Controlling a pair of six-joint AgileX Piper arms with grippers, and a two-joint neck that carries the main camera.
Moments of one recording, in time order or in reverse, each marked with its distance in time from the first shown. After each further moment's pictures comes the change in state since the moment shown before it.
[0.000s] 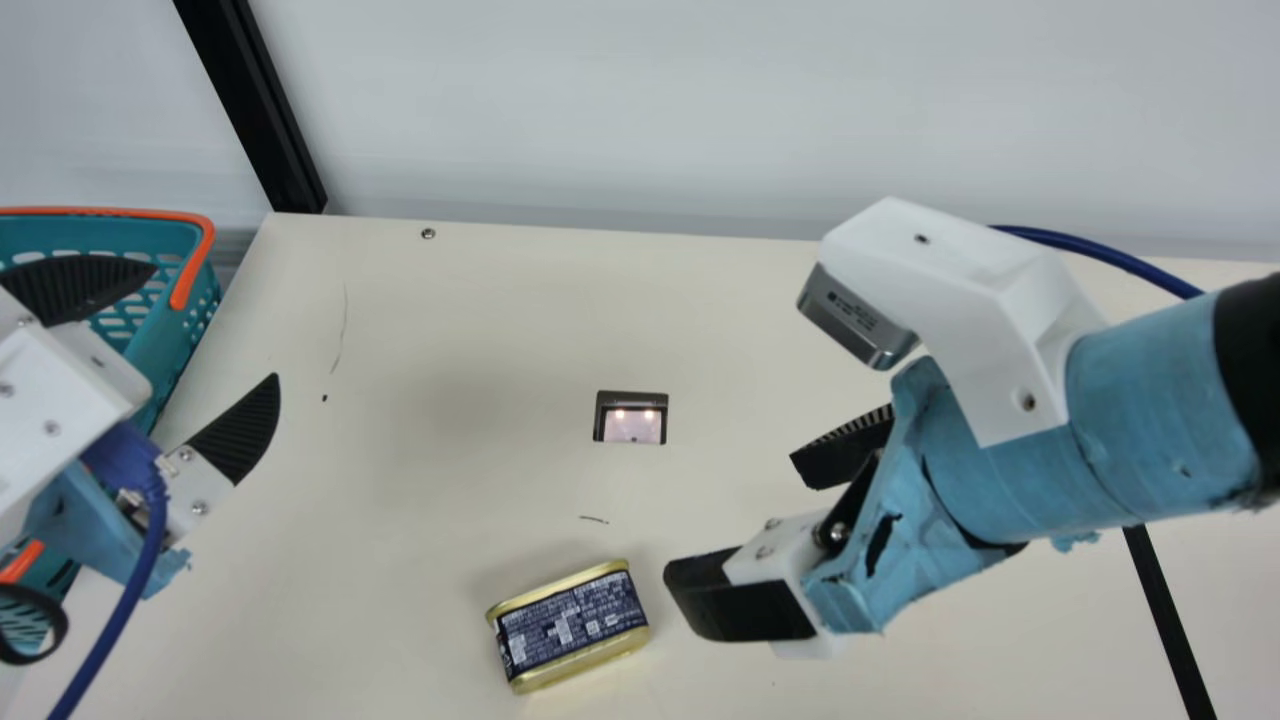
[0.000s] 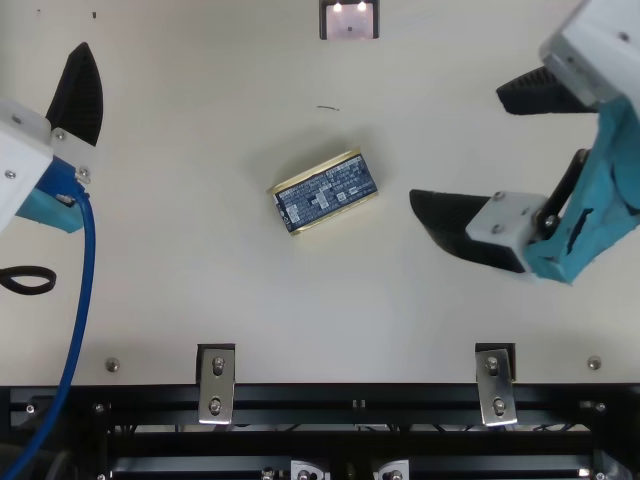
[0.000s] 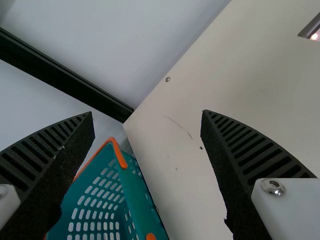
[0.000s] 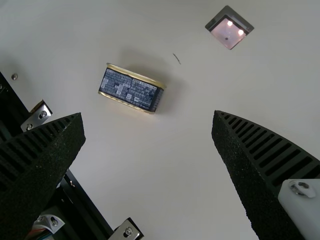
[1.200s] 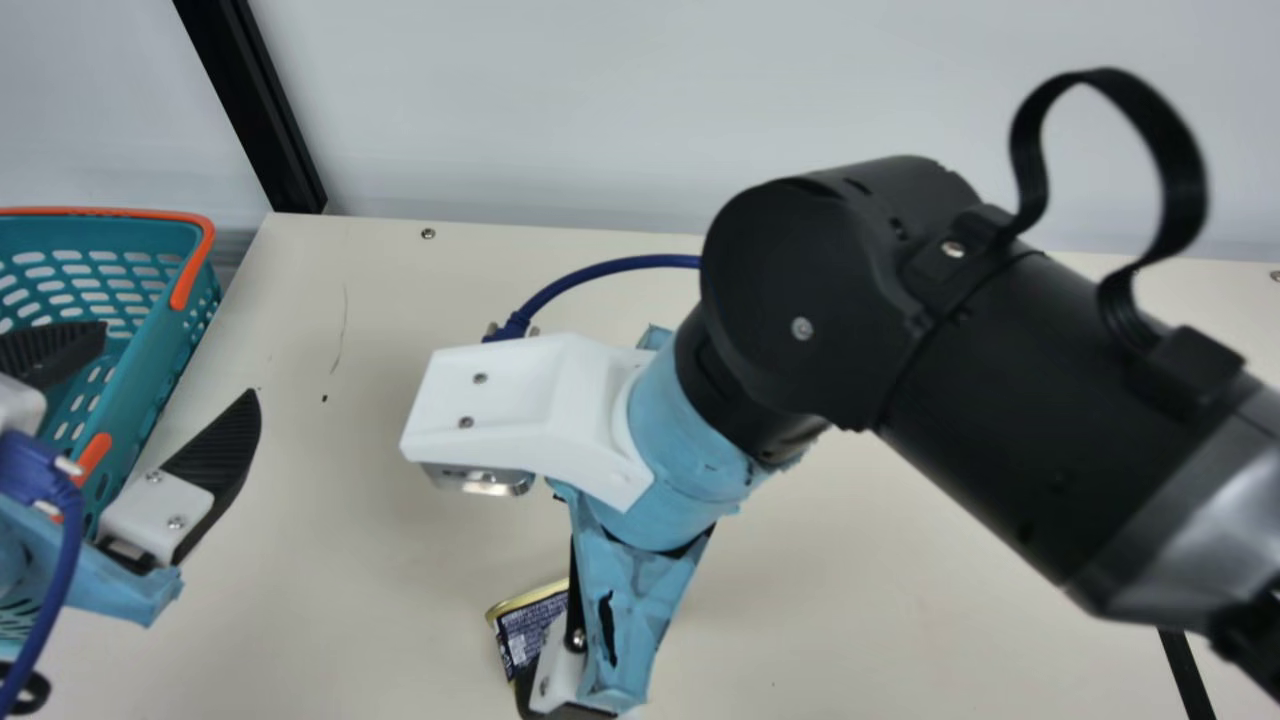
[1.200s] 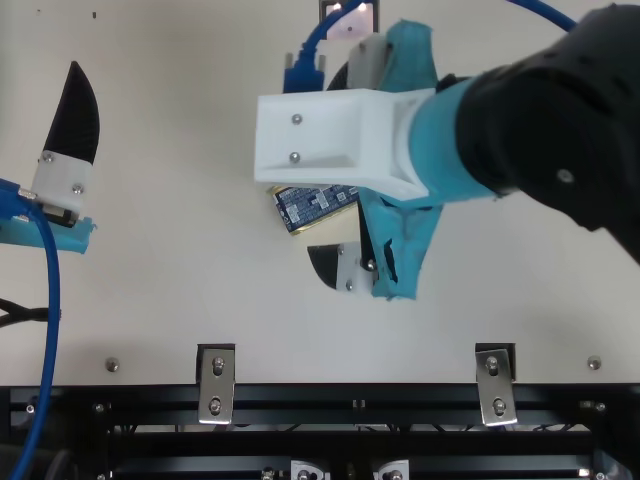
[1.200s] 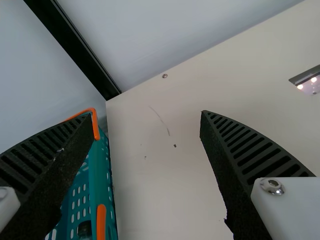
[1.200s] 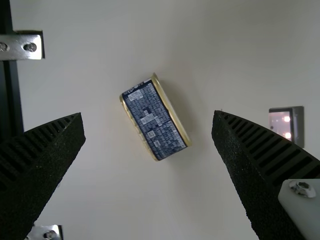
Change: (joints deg) left arm 1.1 -6.5 6.3 4.8 -1.2 -26.7; right arm 21.8 19.2 -15.0 -9.9 0.1 -19.3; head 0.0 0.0
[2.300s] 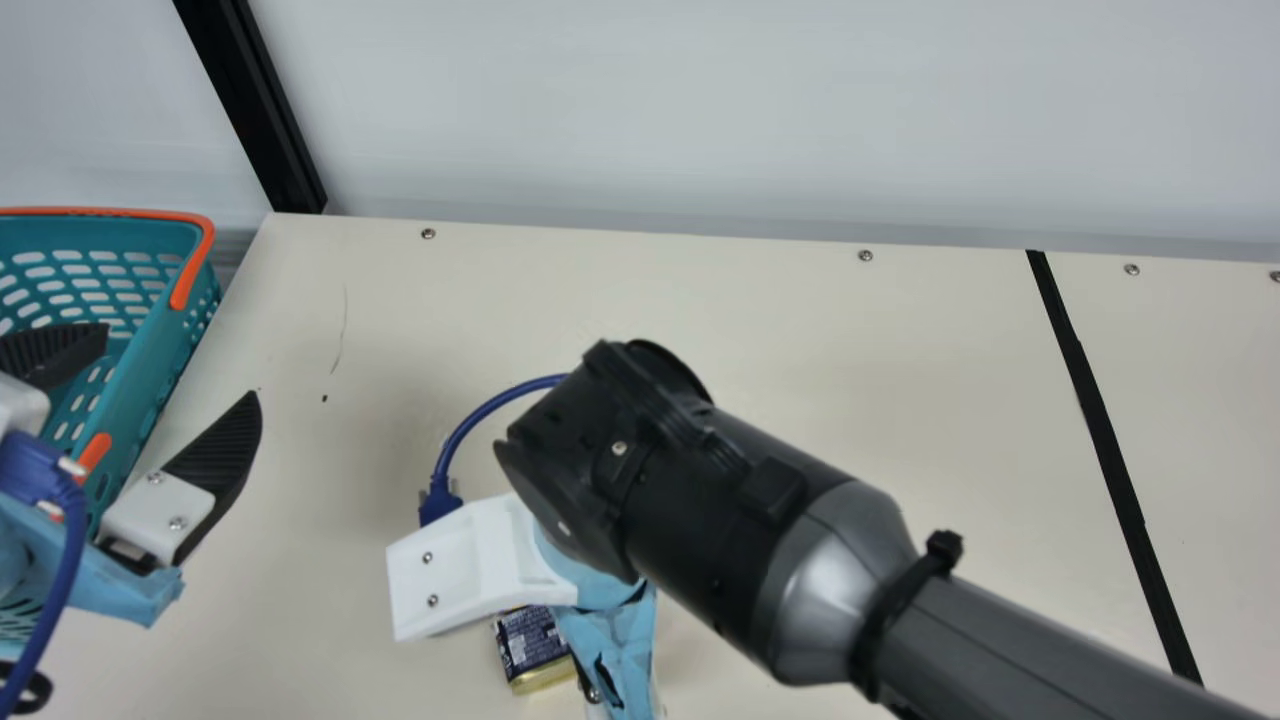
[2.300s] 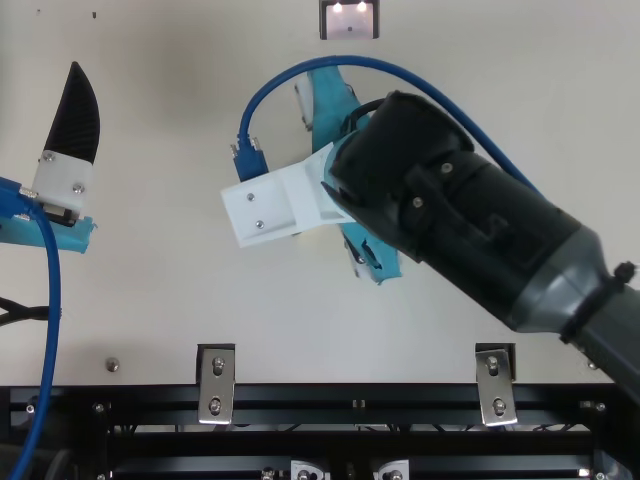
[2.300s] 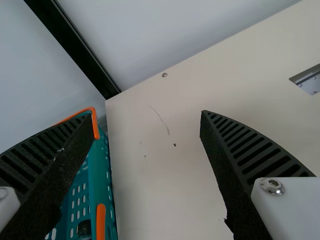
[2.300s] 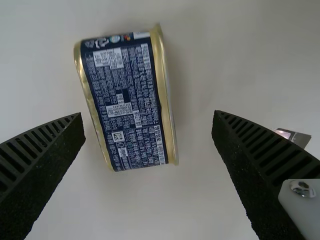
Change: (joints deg) left arm 0.0 0.0 0.0 0.0 0.0 0.0; right arm 9.1 9.2 6.6 -19.1 -10.0 -6.5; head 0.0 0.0
